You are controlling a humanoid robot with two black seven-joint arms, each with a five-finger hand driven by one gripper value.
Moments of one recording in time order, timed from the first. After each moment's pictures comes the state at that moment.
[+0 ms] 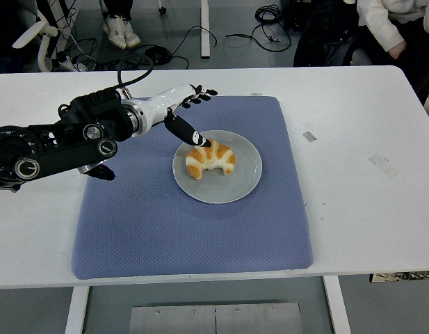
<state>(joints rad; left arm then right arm) -1.25 0.39 -0.05 -1.33 0.79 0.21 0.28 -0.09 0.00 0.01 0.15 -0.11 -0.06 0.21</state>
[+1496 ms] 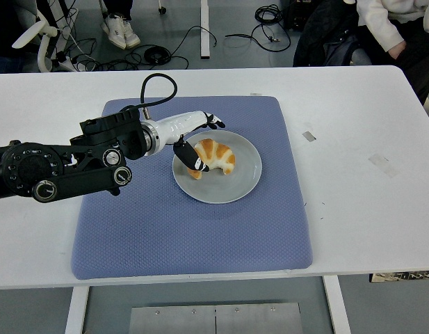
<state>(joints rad) -1.28 0.34 0.07 -1.33 0.96 0.20 0.33 -0.09 0.00 0.01 0.15 -0.11 -0.06 0.21</state>
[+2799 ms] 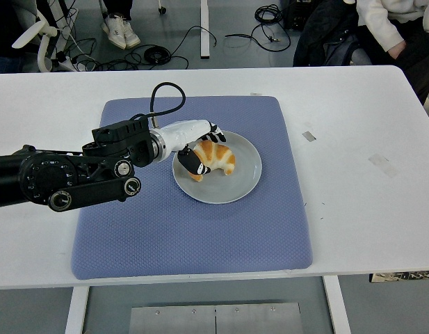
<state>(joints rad) -1.26 0.28 0.10 -1.27 1.03 0.20 0.33 -0.09 0.00 0.01 0.15 -0.11 -0.06 0.21</state>
